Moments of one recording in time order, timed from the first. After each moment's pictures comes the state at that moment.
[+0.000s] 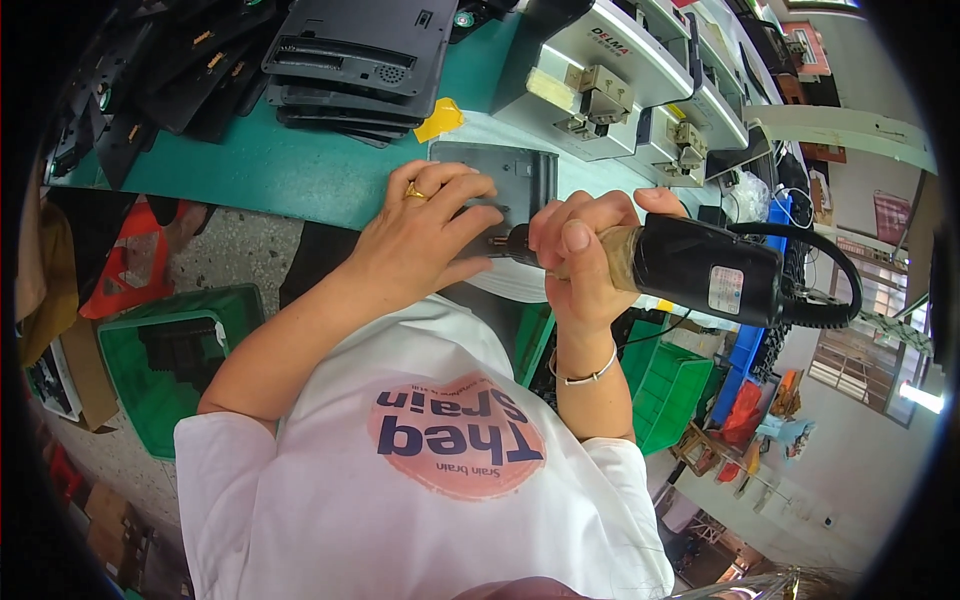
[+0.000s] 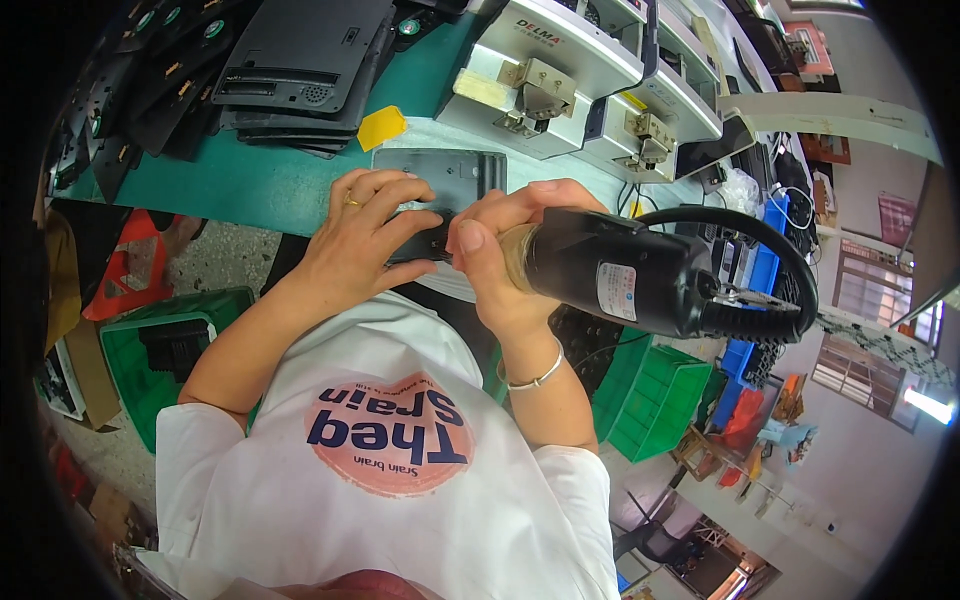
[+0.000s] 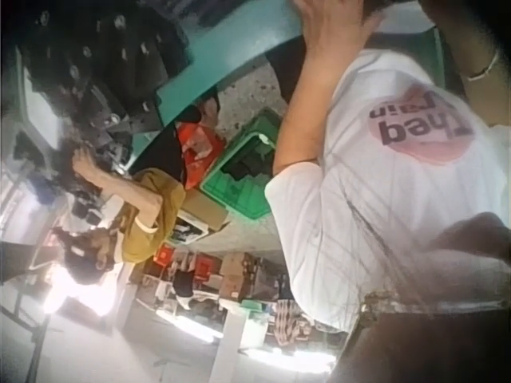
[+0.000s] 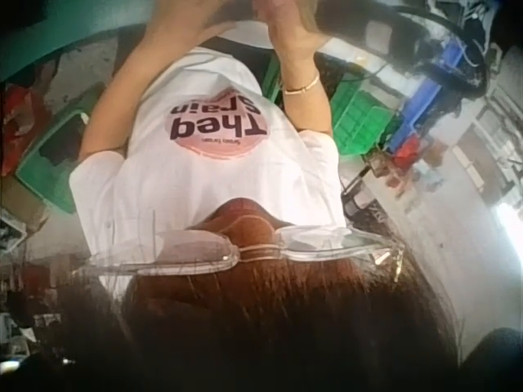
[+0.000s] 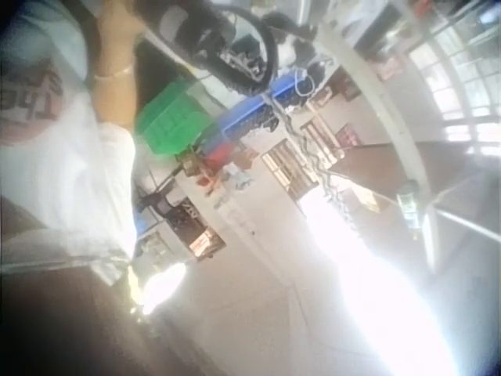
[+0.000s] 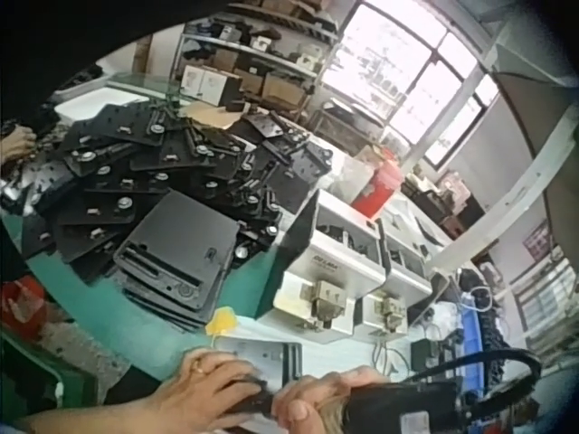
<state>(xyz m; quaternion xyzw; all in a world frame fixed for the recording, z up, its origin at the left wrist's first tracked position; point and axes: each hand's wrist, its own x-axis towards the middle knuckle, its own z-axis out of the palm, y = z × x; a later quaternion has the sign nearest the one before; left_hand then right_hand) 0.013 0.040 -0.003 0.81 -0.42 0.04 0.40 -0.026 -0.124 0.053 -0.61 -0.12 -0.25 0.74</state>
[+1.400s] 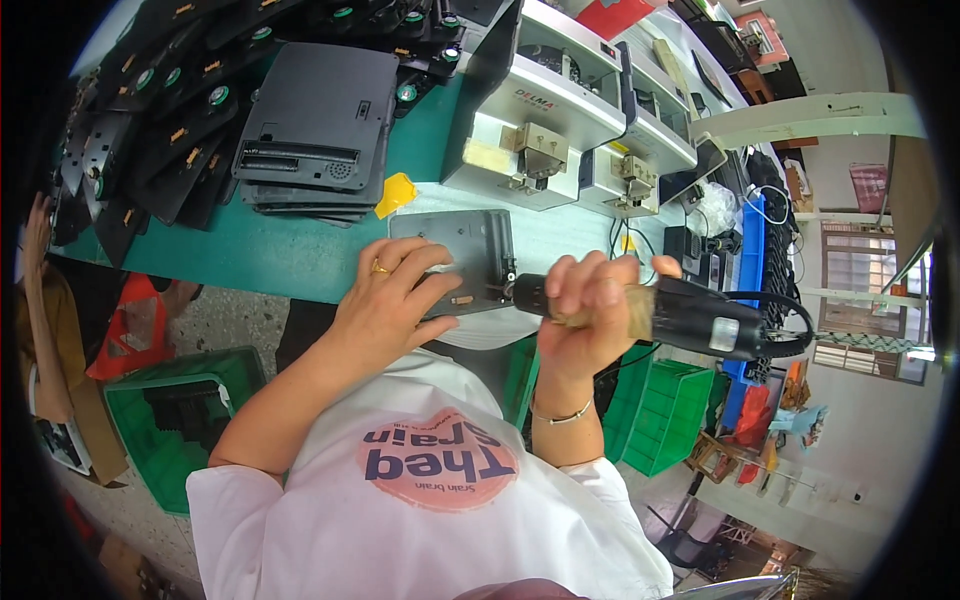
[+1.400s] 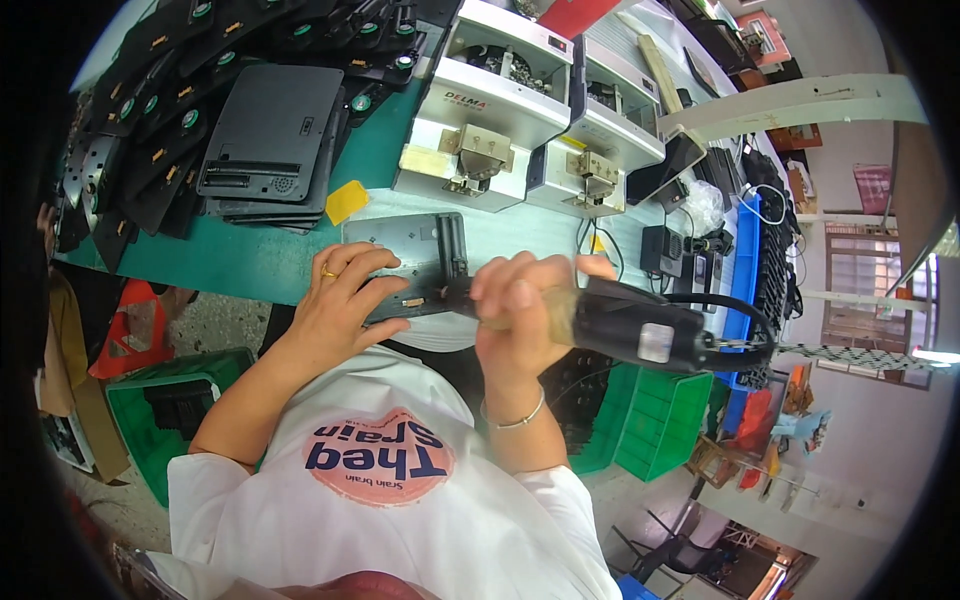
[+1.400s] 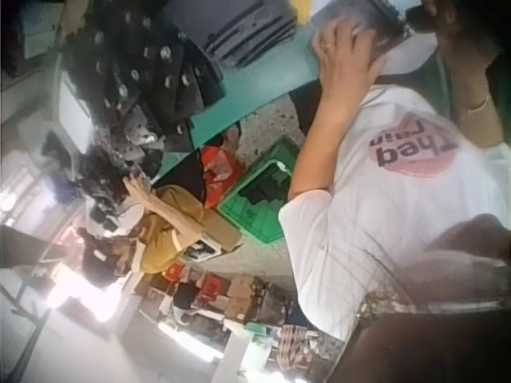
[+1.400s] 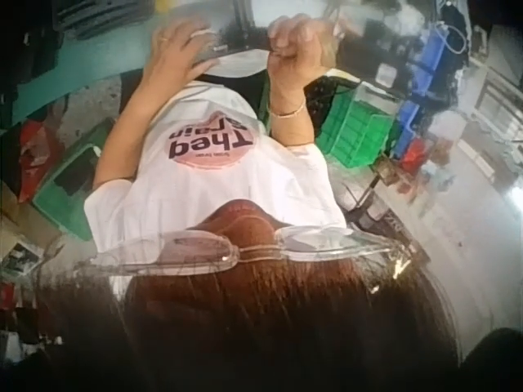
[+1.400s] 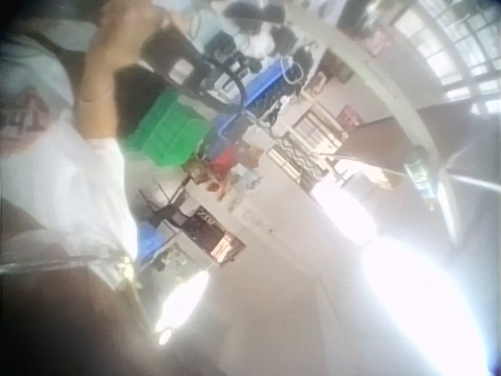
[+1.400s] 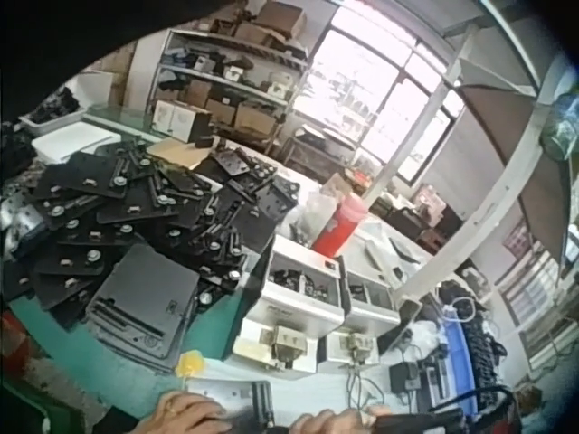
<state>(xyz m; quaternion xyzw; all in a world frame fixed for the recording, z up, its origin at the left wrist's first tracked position) 0.014 0.041 0.000 0.81 -0.43 0.03 0.40 -0.035 -0.141 0.071 -0.52 -0.05 -0.36 0.77</state>
